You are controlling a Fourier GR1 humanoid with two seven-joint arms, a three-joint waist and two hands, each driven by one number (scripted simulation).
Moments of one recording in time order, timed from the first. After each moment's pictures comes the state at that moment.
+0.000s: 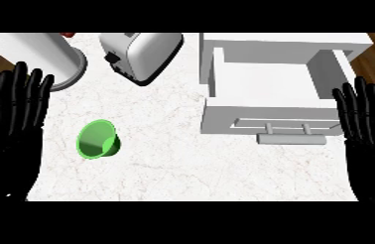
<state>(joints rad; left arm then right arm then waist) -0.03 0.11 0.01 -2.10 0.00 0.00 -0.01 0.06 -0.09 -0.01 -2.10 0.04 0.01 0.00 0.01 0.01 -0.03</state>
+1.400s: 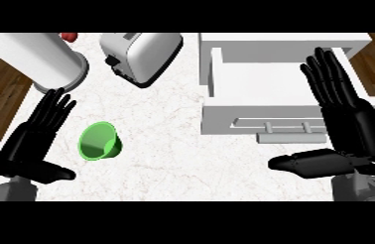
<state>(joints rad) -0.08 0.29 0.24 -1.36 0.35 -0.51 -0.19 -0.17 -0.14 -0.04 -1.91 -0.07 0.14 0.08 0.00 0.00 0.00</state>
